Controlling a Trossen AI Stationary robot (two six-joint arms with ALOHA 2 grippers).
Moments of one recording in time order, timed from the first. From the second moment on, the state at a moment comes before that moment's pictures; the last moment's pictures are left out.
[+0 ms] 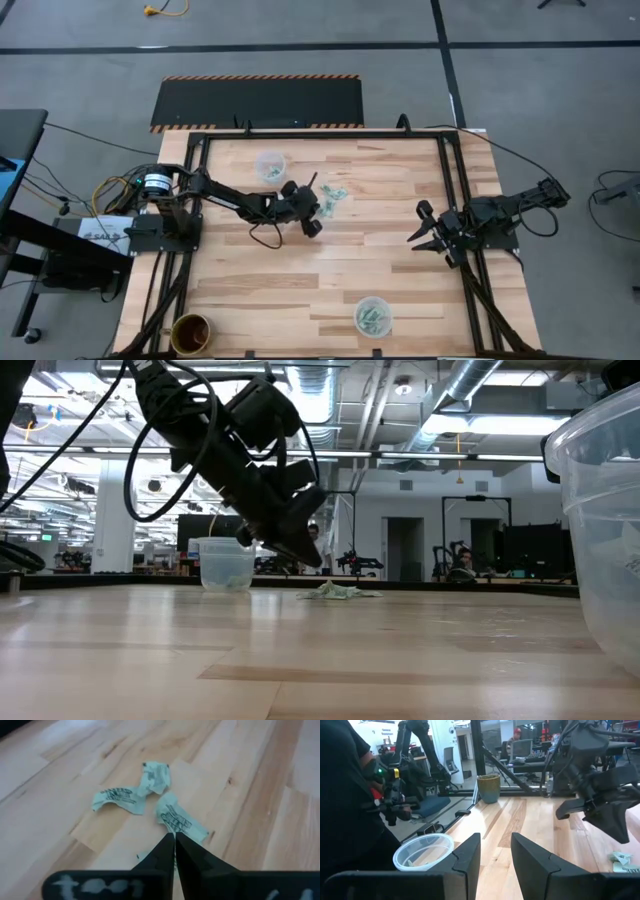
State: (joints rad) left arm 0.03 1.80 0.85 0.26 -0.37 -0.35; right arm 0.34 0.02 0.04 -0.05 -0.08 0.09
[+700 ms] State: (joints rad) left arm 0.04 1.84 0.85 0.20 -0.29 -0.26; right arm 0.34 0.02 0.04 -0.05 -0.08 0.09
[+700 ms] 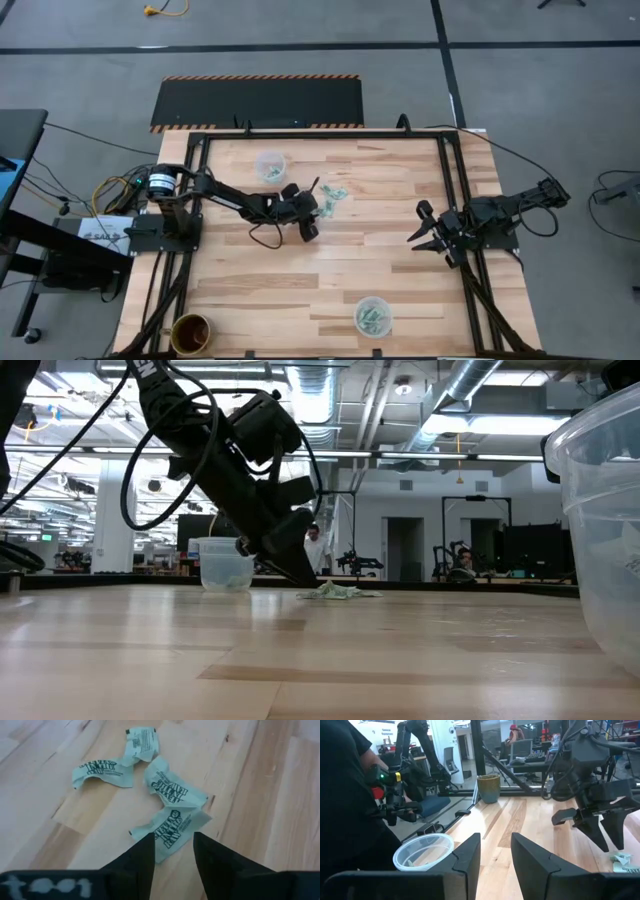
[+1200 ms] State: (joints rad) left arm 0.07 1.91 0.86 0.24 -0.23 -0.25; right arm 0.34 0.02 0.04 -0.05 -0.08 0.09
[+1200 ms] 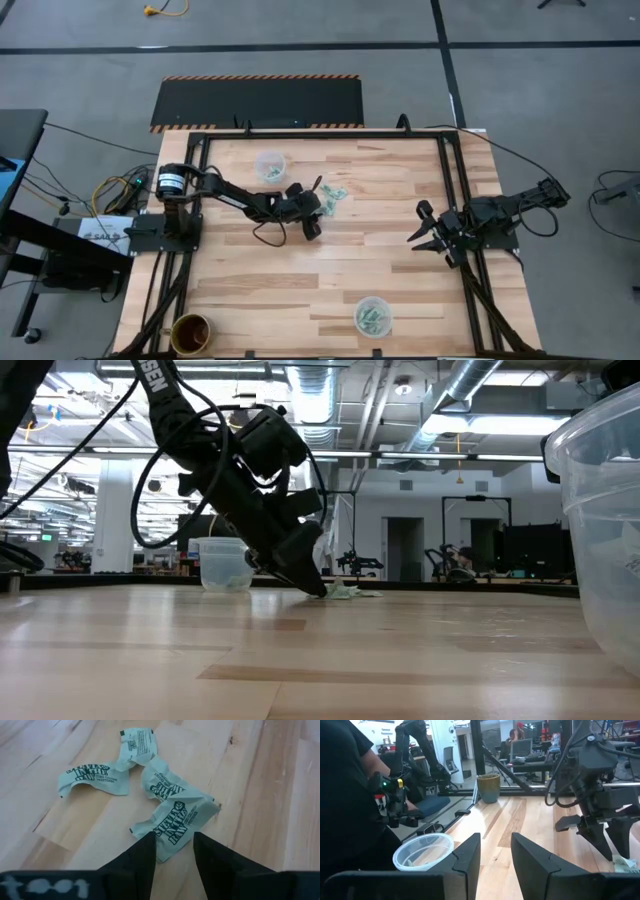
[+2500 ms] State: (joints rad) left arm 0.03 1.85 0.85 0.19 -0.26 -0.30; right arm 0.34 0.02 0.04 -0.05 -0.08 0.09
